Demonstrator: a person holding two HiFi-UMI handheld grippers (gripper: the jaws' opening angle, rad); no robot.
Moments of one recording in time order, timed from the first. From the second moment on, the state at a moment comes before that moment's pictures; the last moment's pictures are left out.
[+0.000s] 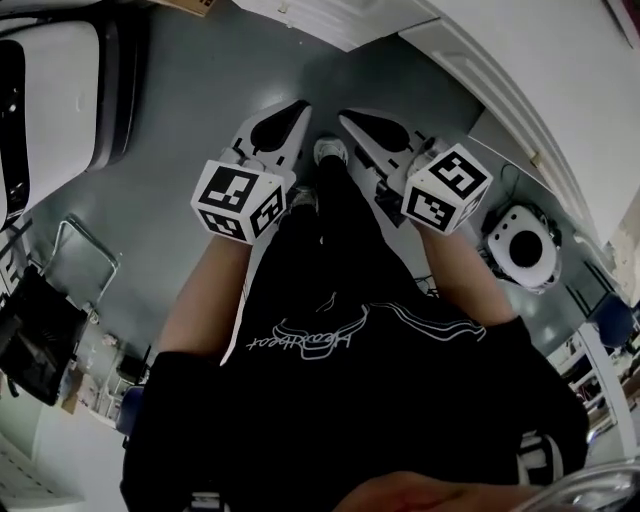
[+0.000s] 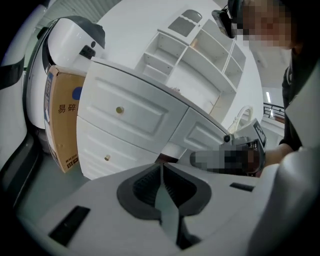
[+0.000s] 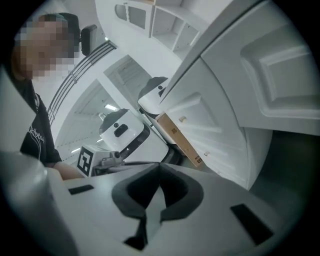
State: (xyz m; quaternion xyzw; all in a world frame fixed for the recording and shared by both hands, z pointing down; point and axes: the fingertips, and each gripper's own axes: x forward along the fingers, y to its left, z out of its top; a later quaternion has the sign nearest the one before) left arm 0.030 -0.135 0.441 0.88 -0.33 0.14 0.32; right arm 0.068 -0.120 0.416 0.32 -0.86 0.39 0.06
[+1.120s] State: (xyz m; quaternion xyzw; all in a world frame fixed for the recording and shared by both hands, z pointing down) left arm 0.012 -0.307 0.625 0.87 -0.36 0.26 0.22; right arm 0.040 -0.151 0.542 0.34 -0.84 0.42 0.10
